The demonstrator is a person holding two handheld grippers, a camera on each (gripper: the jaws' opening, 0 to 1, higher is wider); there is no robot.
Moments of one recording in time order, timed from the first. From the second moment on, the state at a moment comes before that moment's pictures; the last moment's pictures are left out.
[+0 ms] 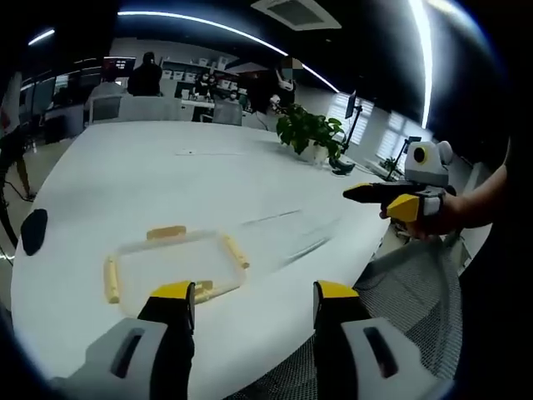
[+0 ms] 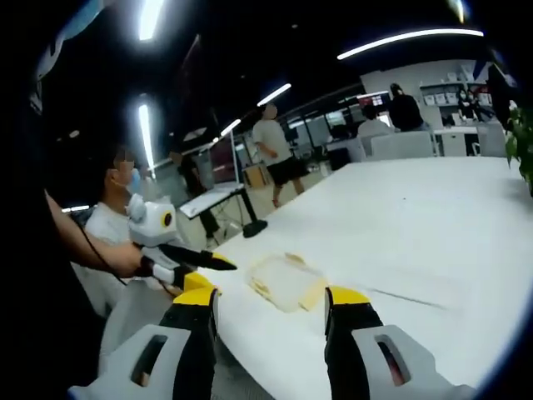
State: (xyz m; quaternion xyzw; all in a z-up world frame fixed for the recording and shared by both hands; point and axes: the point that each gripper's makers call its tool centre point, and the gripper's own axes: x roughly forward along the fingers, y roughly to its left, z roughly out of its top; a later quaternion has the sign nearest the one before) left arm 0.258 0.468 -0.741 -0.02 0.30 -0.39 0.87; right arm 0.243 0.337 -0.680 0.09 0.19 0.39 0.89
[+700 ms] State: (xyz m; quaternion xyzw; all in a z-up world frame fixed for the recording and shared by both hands) left arm 0.285 0.492 -0.746 -0.01 0.31 -0.43 0.85; right arm 0.274 0.360 -0.674 0.10 0.19 0.35 0.91
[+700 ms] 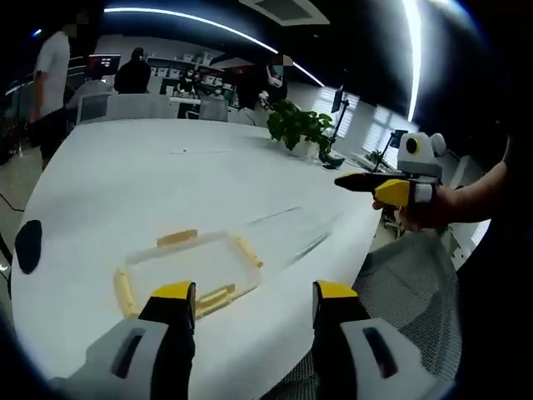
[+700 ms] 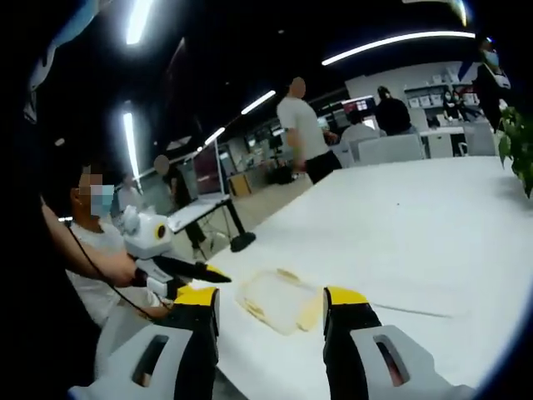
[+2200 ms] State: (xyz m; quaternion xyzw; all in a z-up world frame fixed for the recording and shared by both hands) left arm 0.314 0.535 -0.771 0.02 0.33 -0.44 0.84; right arm 0.301 0.406 -0.702 0.04 0.22 0.39 0.89
